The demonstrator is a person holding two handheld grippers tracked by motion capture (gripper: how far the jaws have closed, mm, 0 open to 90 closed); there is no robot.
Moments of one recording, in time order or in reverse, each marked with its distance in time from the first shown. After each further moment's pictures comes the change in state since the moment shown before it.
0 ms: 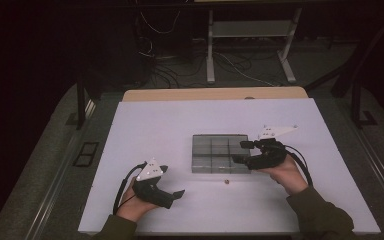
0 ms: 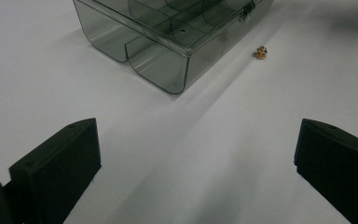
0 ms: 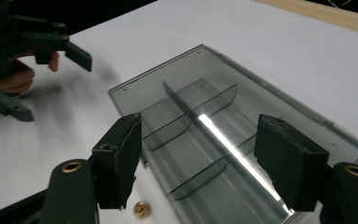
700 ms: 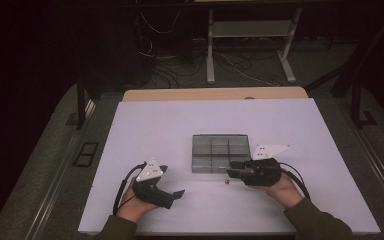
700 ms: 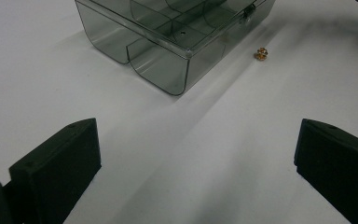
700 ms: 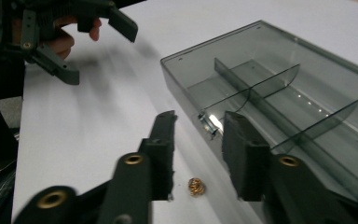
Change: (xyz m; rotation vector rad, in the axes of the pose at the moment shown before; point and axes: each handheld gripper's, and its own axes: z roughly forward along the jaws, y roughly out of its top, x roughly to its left) left arm -0.002 0.001 -0.001 -0.006 0.009 -0.001; right arm 0.035 -0.027 0.010 0.012 0.068 -0.073
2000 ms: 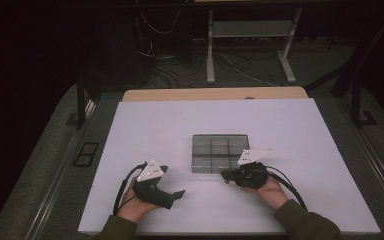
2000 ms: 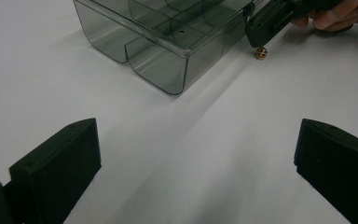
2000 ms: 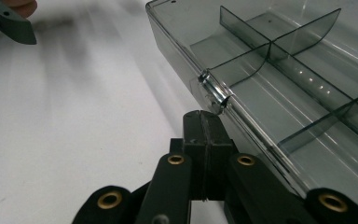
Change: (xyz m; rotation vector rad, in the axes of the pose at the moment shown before) left arm -0.001 0.000 0.001 0.004 -0.003 -0.001; right arm -0.004 -0.016 0.039 0.109 -0.011 0.013
